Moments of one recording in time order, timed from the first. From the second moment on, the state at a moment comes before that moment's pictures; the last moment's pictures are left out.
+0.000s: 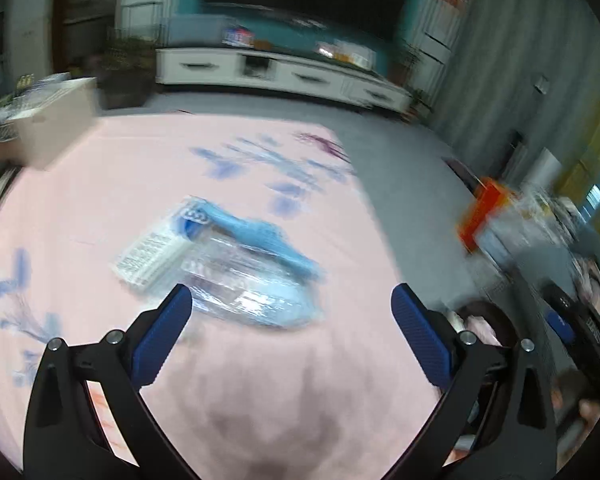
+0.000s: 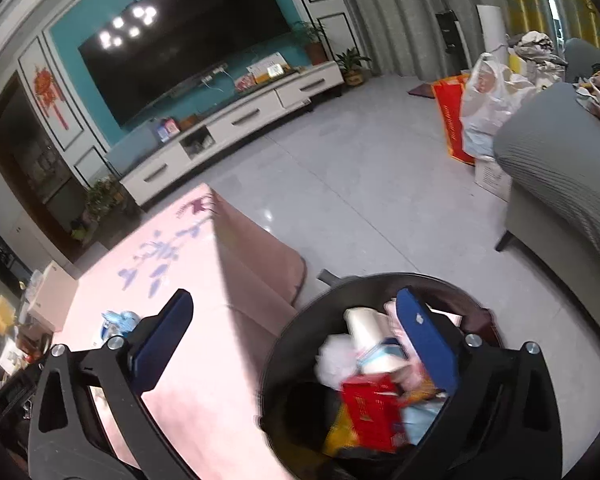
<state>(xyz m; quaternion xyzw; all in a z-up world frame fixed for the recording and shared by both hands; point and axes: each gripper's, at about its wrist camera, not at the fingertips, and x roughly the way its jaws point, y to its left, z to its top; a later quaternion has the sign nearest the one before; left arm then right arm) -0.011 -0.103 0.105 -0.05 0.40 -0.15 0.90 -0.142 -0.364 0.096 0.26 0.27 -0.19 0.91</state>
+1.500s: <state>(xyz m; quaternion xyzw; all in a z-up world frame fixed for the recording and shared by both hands) 0.084 0.021 0.024 -0.13 0.46 -0.06 0.87 0.070 -0.195 0.032 0.18 0.41 0.02 0.89</state>
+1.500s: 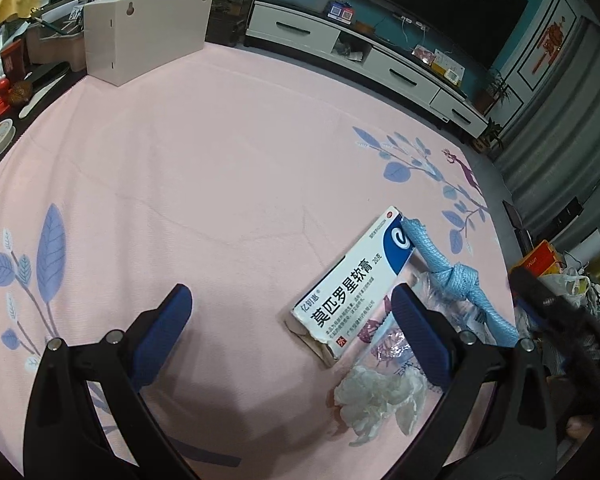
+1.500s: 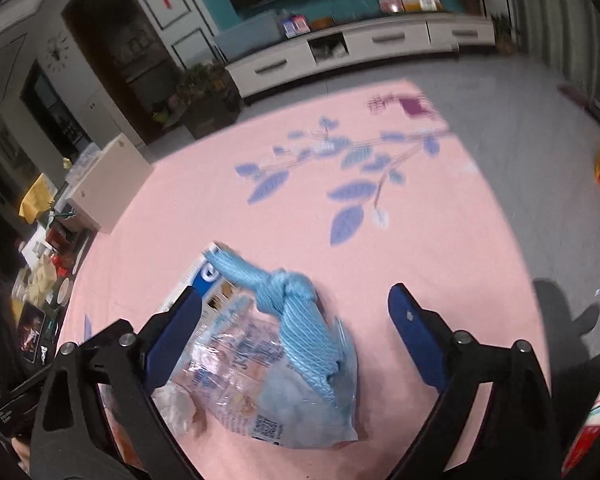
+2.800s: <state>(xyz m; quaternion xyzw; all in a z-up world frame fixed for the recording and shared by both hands) 0.077 0.036 0.026 -0.23 0.45 -0.10 0.86 0.058 -0.176 0.036 0.14 0.43 0.05 0.89</state>
